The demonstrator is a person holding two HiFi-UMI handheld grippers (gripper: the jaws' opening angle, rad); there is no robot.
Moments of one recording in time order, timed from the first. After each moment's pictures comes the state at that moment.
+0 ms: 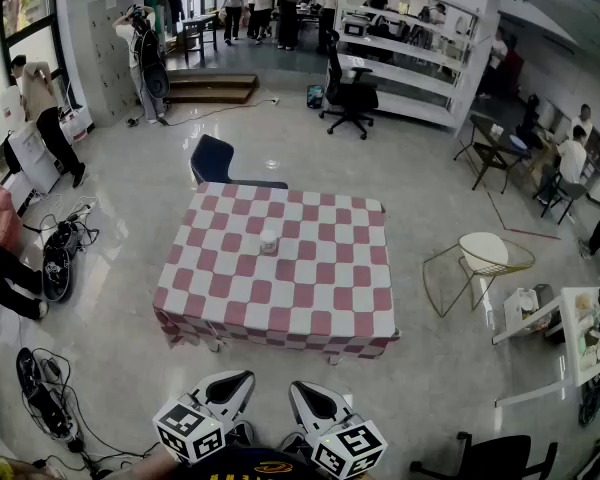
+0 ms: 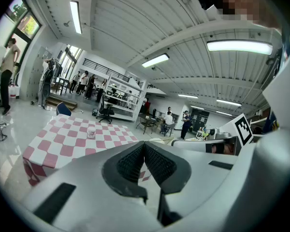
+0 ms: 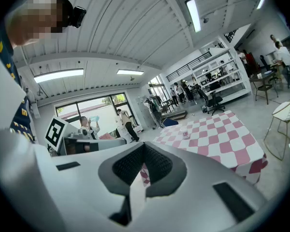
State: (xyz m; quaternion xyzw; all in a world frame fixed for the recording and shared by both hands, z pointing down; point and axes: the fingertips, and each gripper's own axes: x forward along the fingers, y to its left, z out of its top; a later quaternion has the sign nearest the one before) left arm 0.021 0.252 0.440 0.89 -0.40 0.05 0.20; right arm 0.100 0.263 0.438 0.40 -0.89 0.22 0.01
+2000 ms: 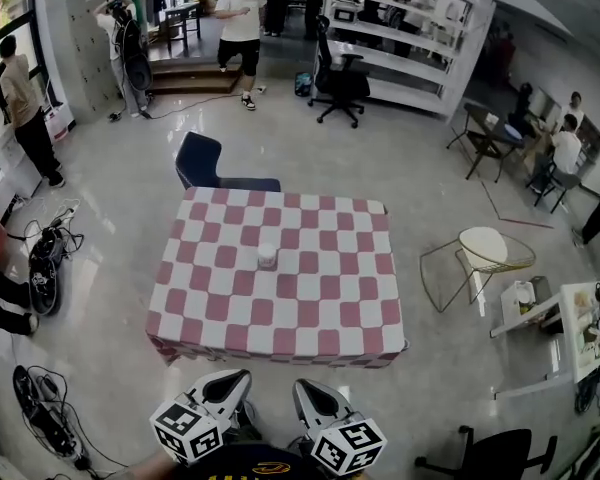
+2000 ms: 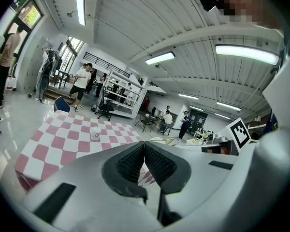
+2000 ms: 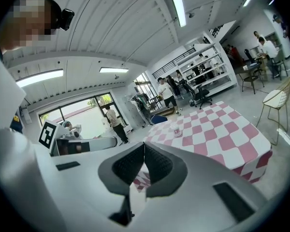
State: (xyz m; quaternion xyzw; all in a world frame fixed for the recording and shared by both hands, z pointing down) left arm -0.018 0.153 0.464 0.89 -0.38 0.05 0.23; right arm 0.079 0.165 0.476 0.46 -0.84 0.28 0.02
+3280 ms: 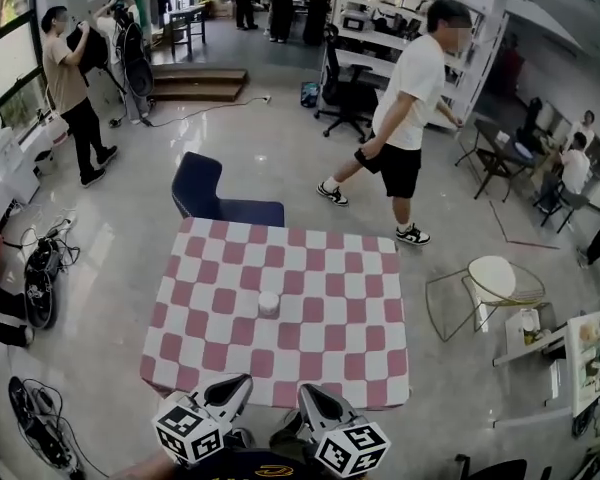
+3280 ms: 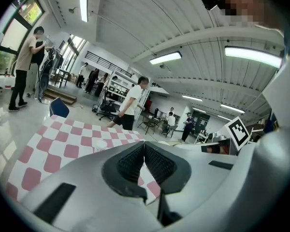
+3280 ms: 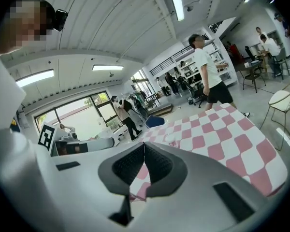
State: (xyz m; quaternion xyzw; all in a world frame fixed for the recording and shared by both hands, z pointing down) left arm -0.021 0.007 0.468 0.89 -0.39 0.05 0.24; right arm 0.085 0.018 0.482 0.46 -0.84 0.30 0.03
